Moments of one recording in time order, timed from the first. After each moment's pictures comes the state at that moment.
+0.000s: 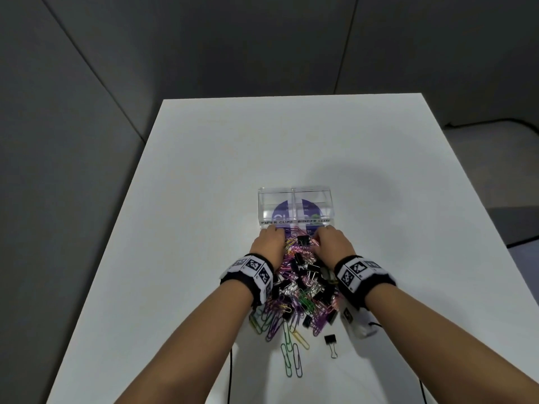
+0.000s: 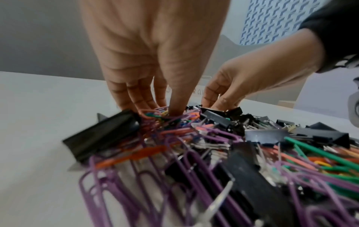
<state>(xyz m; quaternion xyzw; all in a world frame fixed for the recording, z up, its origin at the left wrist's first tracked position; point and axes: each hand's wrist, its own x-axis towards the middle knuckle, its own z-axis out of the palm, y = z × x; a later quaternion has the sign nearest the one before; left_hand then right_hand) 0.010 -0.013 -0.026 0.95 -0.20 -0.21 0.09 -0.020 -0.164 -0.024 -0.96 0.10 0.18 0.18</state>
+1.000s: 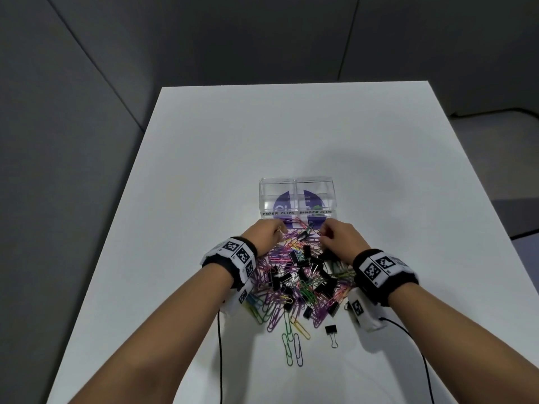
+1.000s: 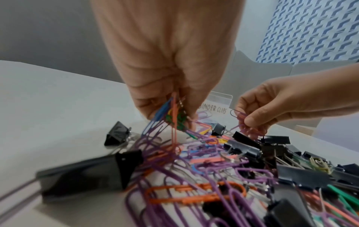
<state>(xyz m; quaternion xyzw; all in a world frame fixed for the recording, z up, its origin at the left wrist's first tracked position) 0.021 0.008 -0.003 0.90 -0.19 -0.30 0.23 -0.036 -0.179 -0.004 -0.92 0.11 0.18 0.32</state>
